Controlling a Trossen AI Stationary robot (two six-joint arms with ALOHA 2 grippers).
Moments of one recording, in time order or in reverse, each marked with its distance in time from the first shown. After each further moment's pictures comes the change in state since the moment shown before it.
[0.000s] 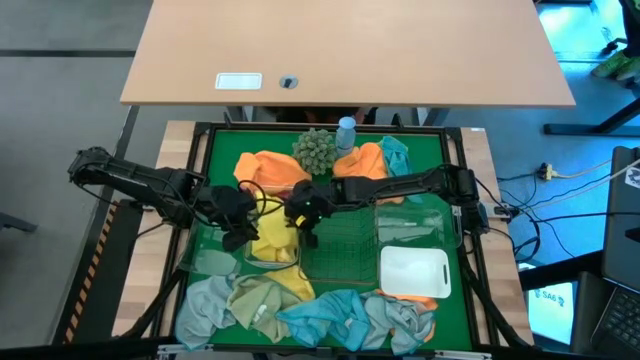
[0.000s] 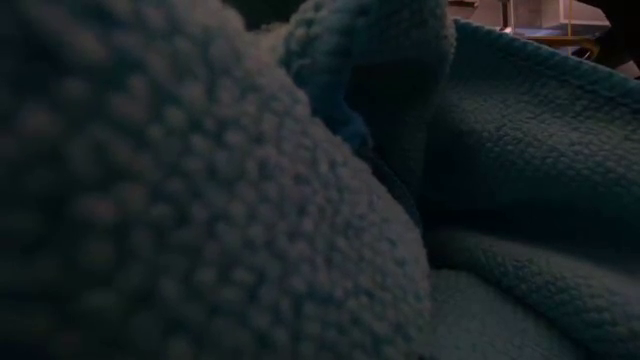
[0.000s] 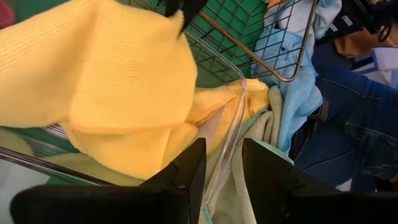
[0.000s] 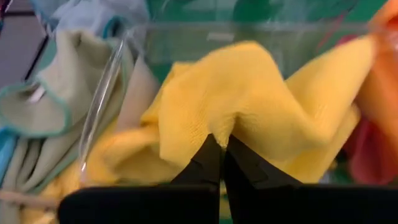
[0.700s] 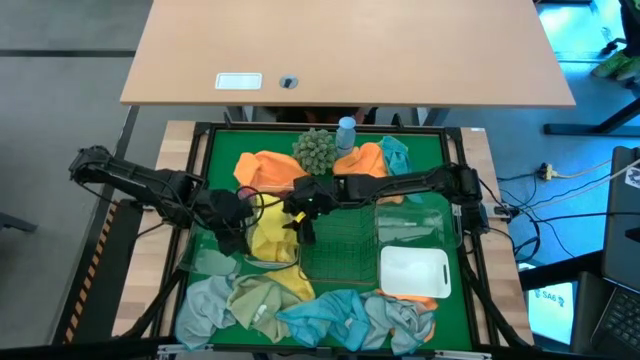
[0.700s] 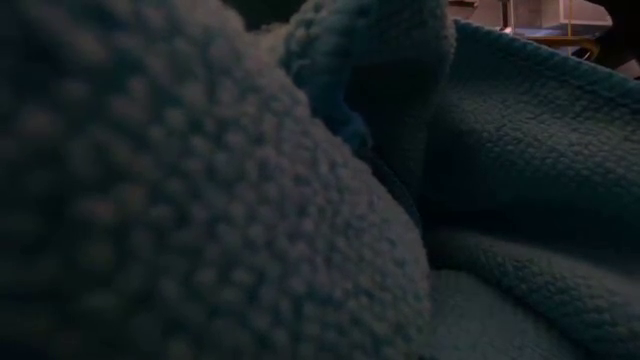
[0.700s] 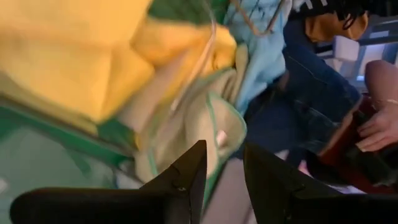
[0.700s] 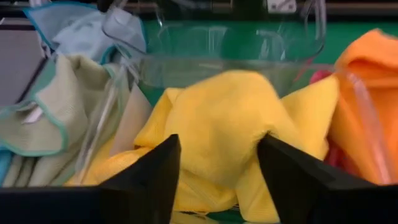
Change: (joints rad) left arm -0.046 0.000 0.000 -0.005 0.204 -0.275; right arm -0.001 -0.036 -0.001 0.042 0.023 -0.031
